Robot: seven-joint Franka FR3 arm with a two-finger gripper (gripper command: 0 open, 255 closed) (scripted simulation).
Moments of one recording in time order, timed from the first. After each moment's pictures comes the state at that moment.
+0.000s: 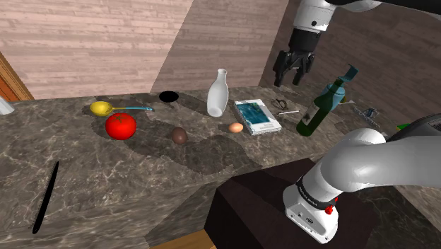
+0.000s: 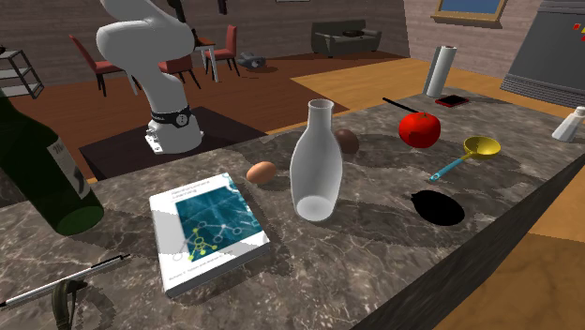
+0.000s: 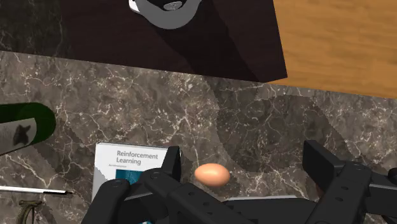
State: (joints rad) arm -0.01 -0.75 -0.06 -2.38 0.09 1.46 0.12
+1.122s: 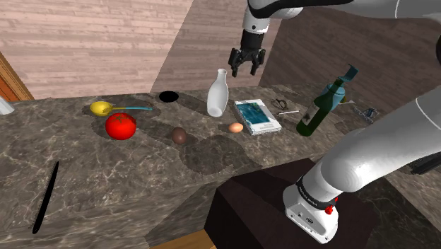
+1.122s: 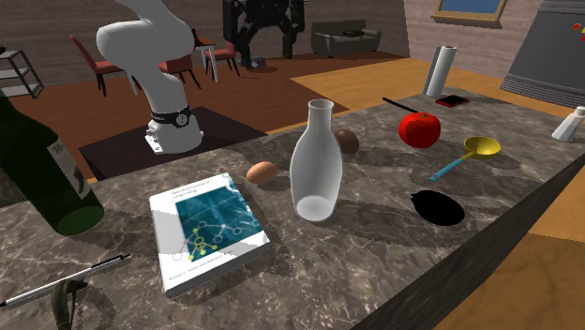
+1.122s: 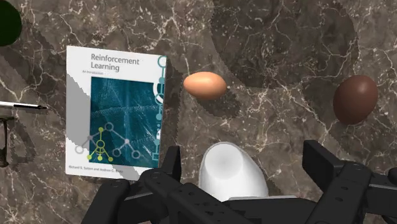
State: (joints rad) arm 0.00 -0.23 -0.01 -2.12 0.05 1.80 0.16
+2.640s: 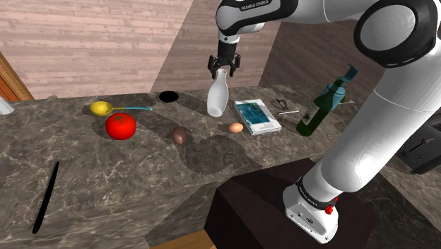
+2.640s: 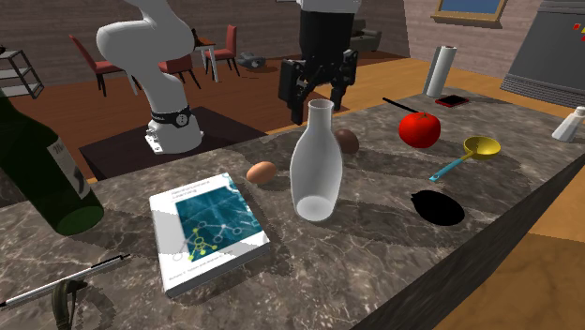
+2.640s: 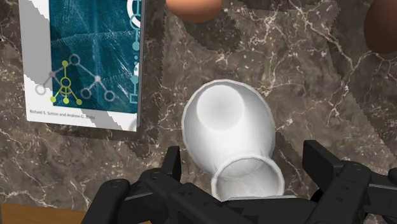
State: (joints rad) arm 0.01 0.13 0.00 -1.89 0.01 1.97 0.20
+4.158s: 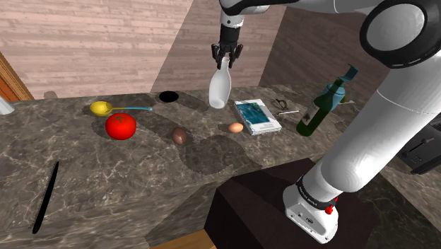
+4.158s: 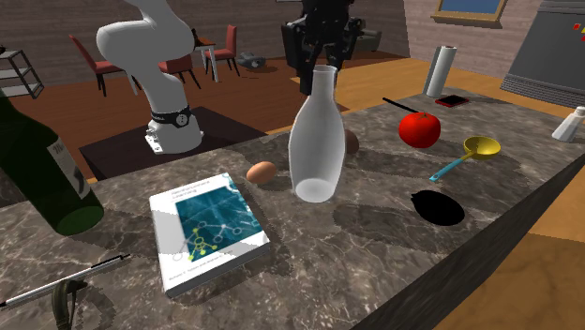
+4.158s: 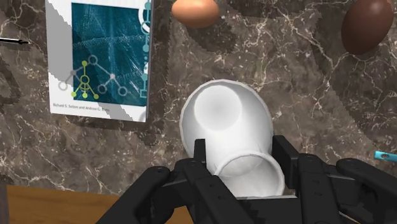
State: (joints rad) arm 0.00 0.11 0.00 -1.78 0.01 1.83 0.20
